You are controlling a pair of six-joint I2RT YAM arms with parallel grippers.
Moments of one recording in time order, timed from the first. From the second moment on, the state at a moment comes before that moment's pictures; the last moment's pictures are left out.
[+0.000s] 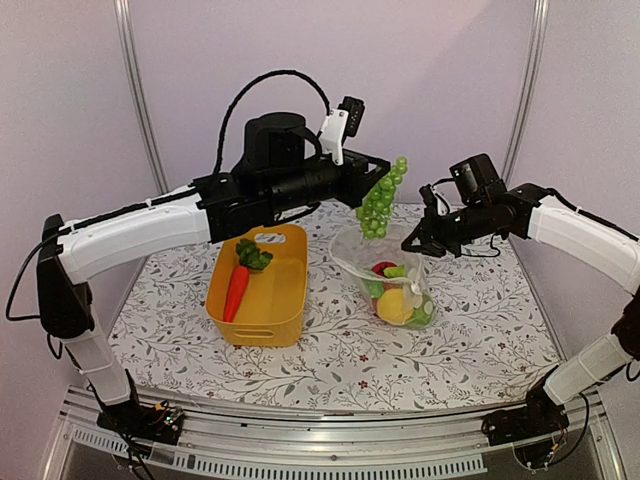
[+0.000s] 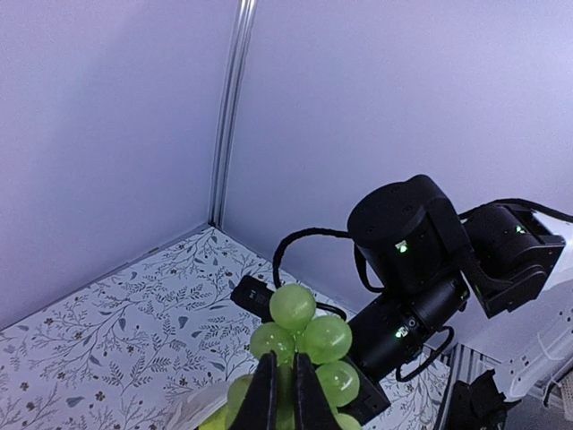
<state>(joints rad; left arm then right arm) -1.02 1.75 1.67 0.01 -0.01 -0.22 0.55 1.44 1.26 -0.62 -0.39 0.62</state>
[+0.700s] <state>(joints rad) -1.02 1.82 1.52 0.12 0.02 -0.20 0.56 1.44 1.27 -0.62 -0.43 0.65</state>
